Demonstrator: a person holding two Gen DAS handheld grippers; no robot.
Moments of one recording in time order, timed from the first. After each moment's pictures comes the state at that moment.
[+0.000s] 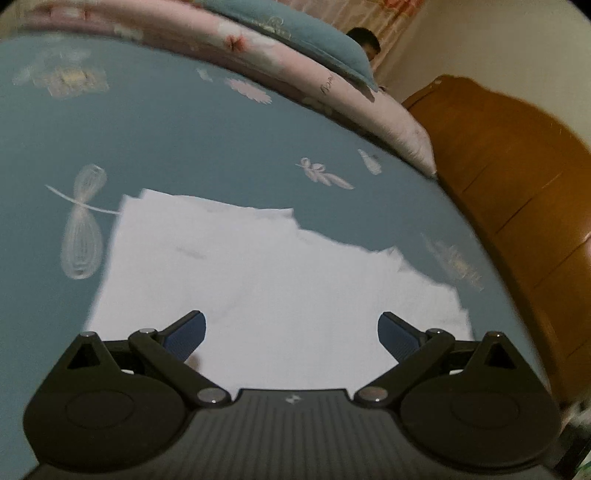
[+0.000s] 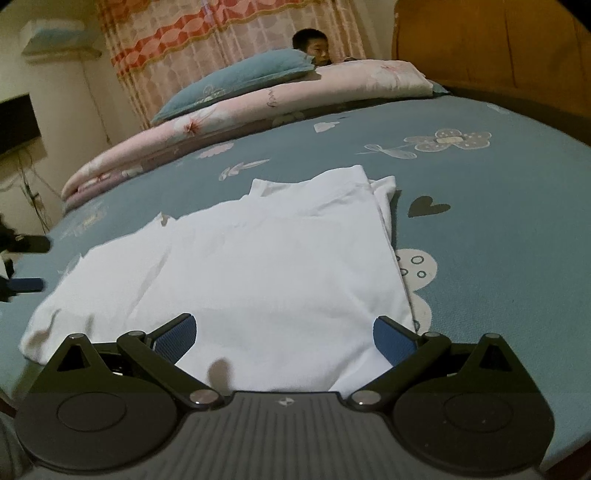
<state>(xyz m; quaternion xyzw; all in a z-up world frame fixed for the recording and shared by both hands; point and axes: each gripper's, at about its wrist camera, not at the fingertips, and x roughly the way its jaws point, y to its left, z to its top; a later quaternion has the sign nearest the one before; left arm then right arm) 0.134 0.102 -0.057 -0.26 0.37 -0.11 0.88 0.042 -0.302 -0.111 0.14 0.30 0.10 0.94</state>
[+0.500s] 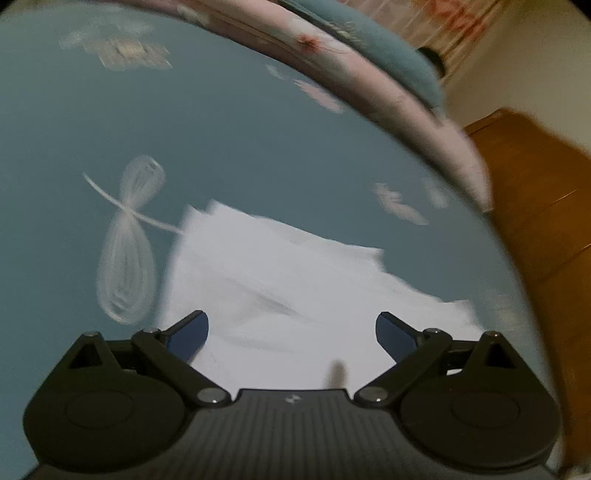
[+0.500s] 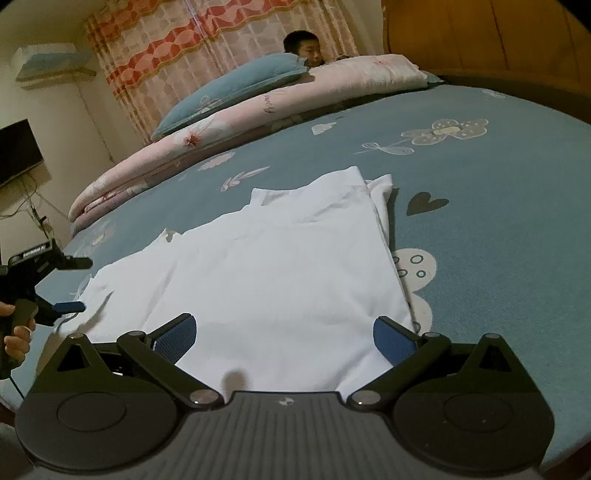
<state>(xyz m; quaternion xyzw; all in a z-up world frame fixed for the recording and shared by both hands) 0.173 0.138 -0.079 -0.25 0.39 0.00 0.89 0.048 -0.312 -0.110 0.18 0.30 0.11 0.93</state>
